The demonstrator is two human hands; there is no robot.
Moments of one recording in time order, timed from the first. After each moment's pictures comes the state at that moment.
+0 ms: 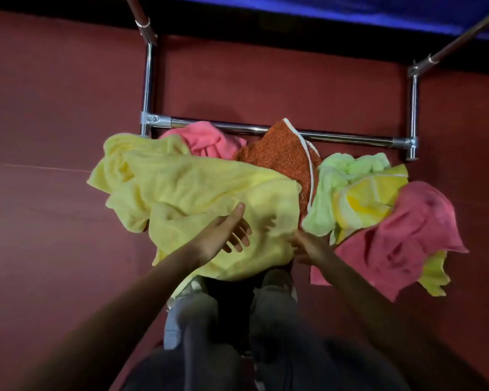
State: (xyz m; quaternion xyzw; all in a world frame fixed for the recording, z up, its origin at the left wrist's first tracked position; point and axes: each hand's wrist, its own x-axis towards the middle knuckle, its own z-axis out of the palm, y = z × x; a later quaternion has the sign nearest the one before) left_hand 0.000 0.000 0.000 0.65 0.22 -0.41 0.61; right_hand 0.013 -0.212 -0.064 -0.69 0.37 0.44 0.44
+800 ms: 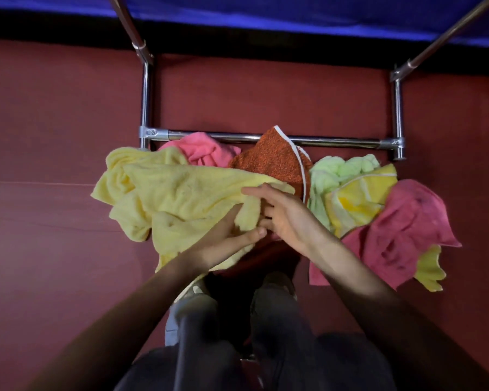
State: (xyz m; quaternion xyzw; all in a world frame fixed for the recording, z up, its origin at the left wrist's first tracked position) left_hand 0.002 -0.009 0.037 0.66 0.15 -0.37 0.63; right_hand 0.060 -0.145 0.040 -0.51 0.19 0.47 0.69
